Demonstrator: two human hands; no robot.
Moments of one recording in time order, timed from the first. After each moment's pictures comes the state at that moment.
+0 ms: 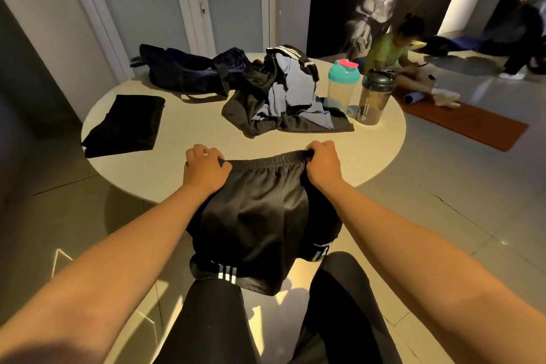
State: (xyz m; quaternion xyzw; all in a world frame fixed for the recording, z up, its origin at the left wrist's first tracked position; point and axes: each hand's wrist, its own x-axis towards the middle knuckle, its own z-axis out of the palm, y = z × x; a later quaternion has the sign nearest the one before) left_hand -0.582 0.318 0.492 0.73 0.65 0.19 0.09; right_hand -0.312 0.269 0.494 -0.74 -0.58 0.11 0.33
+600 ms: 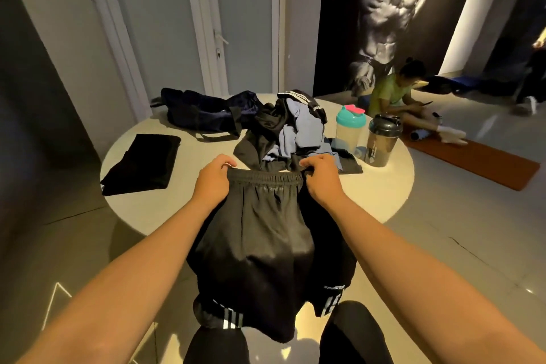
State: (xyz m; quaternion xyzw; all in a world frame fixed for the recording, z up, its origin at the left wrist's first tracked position) left_hand -0.583 0.345 0.549 0.69 0.58 0.38 0.20; right_hand -0.324 0.312 0.546 -0.67 -0.62 0.10 0.39
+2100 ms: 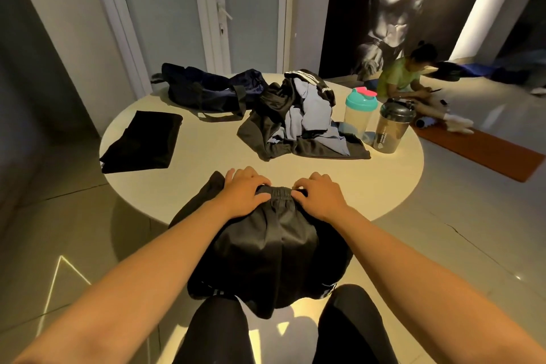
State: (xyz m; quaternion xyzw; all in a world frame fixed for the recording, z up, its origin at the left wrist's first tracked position) left_hand -0.557 0.328 0.501 0.86 0.49 0.08 0.09; right_hand -0.338 0.279 0.498 -0.69 -0.71 0.05 0.10
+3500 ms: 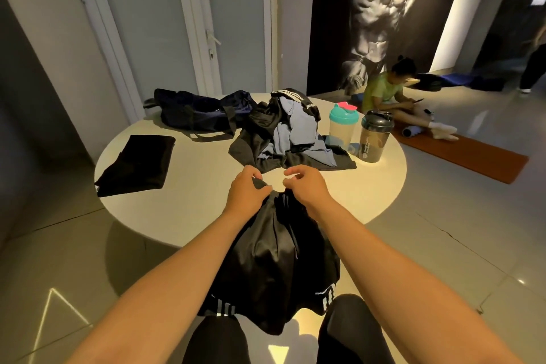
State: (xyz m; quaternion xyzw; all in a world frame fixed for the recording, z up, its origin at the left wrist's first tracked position) left_hand -0.516 0.300 0.535 0.69 0.55 0.38 0.27; right_hand -0.362 0.269 0.554 -0.66 -0.47 0.35 0.47
